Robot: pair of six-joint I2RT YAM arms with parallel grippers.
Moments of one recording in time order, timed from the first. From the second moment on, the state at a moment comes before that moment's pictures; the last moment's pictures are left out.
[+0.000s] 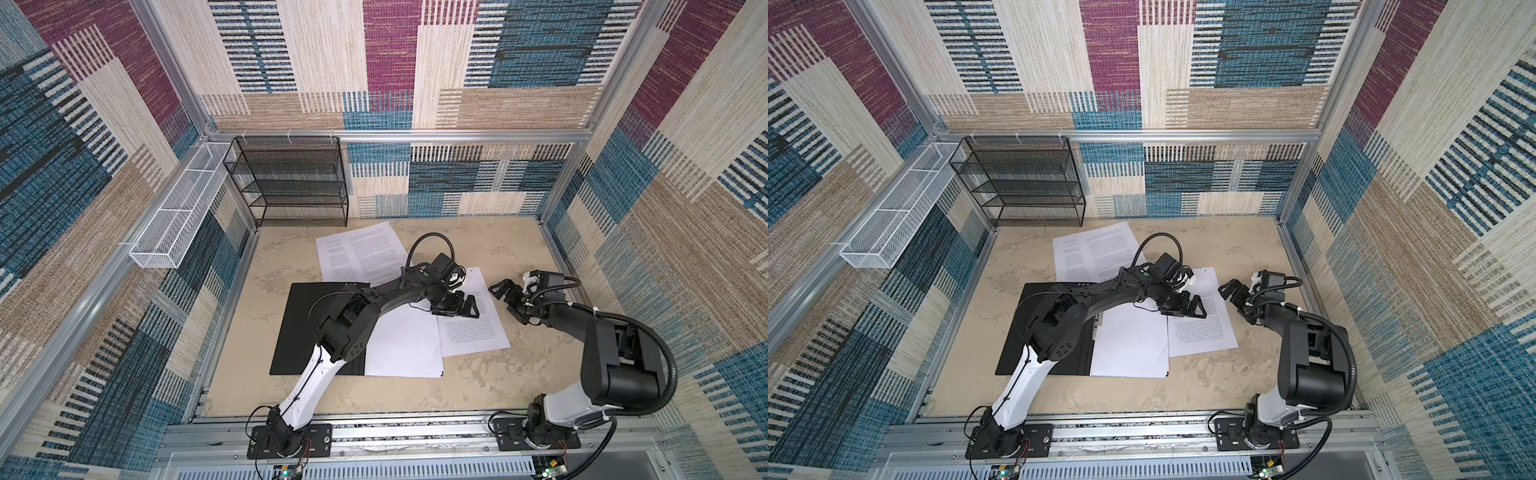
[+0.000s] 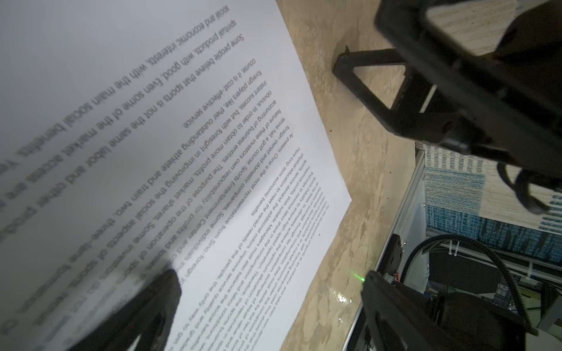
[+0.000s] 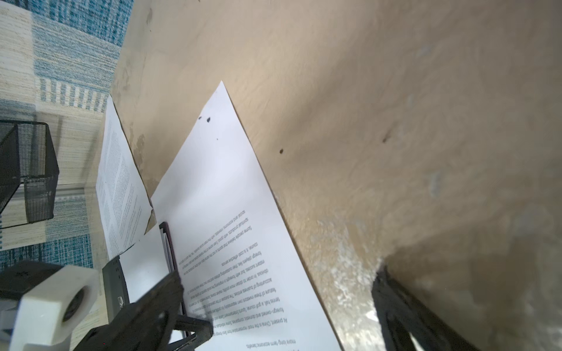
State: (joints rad) left arm -0.82 2.39 1.87 -0.54 0.58 -0.49; right arm -0.20 1.56 0.68 -0.02 -0.51 0.55
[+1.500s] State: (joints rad) left arm -0.80 2.37 1.80 -0.46 0.64 -0.49; right arm -0.14 1.22 0.46 -0.15 -0.63 0.69
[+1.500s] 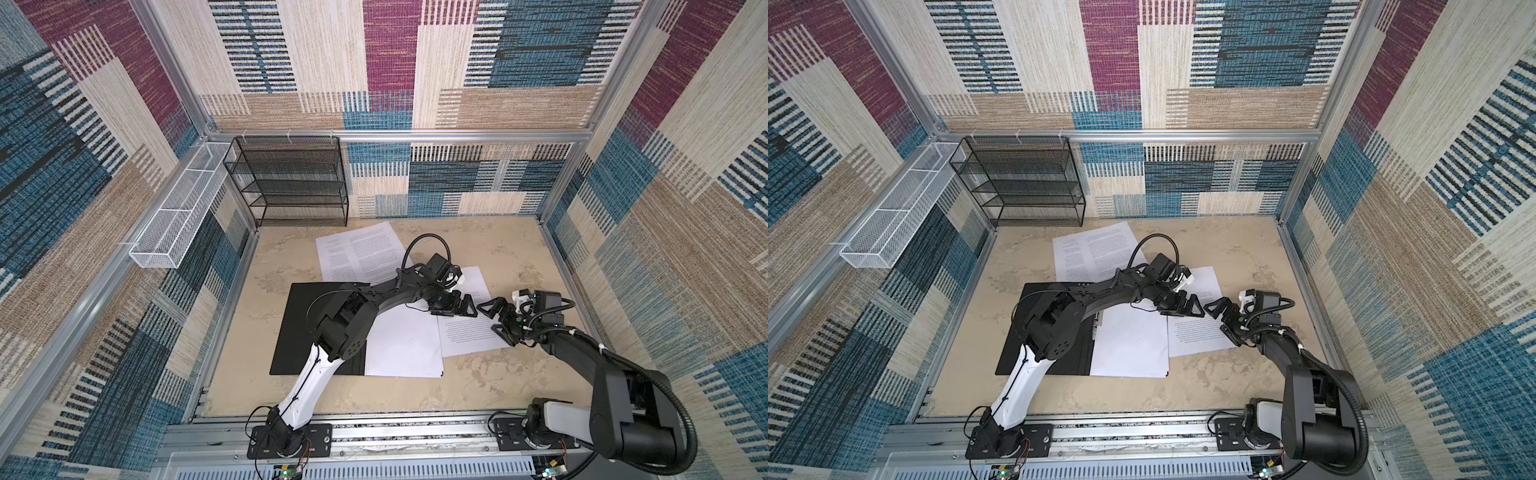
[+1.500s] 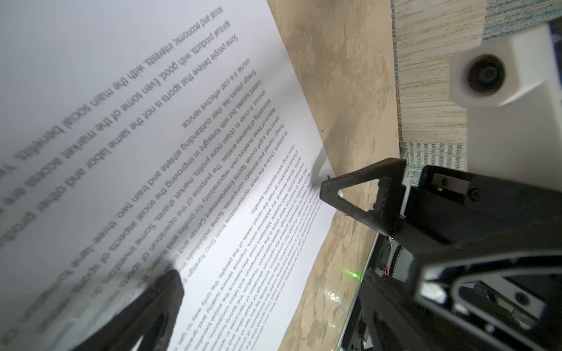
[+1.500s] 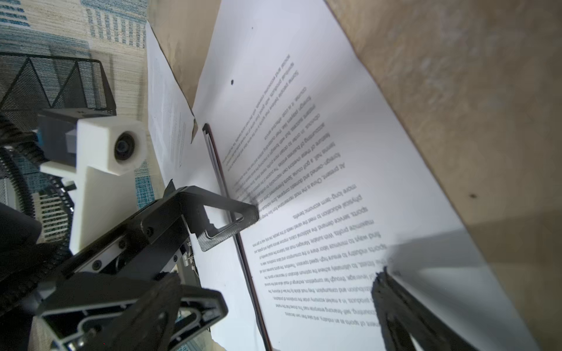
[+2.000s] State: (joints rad) left arm -0.80 2.37 1.80 -0.46 0.66 -0.50; right arm -0.18 1.26 0.48 -0.17 -0.46 0.64
